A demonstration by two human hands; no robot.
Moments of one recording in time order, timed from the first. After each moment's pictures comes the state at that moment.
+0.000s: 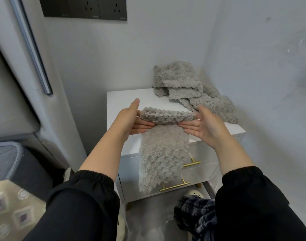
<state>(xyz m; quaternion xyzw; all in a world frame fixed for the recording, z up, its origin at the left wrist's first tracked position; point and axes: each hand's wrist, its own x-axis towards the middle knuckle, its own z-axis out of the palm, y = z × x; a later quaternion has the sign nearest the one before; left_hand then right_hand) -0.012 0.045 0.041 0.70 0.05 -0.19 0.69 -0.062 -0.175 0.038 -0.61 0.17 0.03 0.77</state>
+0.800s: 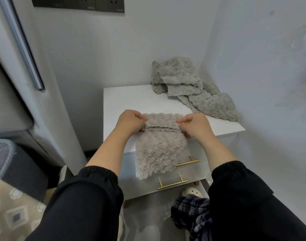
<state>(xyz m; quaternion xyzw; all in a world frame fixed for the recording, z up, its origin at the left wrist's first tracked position) 0.004 0.032 0.009 0.86 0.00 -0.08 0.51 -0.044 -0.166 0.008 -0.87 0.15 -0.08 0.46</state>
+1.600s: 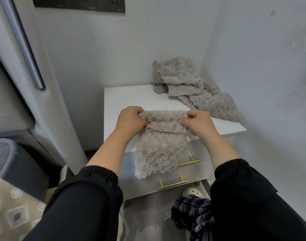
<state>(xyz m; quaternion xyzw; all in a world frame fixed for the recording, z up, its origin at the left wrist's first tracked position) 0.004 0.031 0.011 0.92 -0.09 0.03 0.38 -0.039 -0.176 0.010 -0.81 0.14 -0.09 0.57</state>
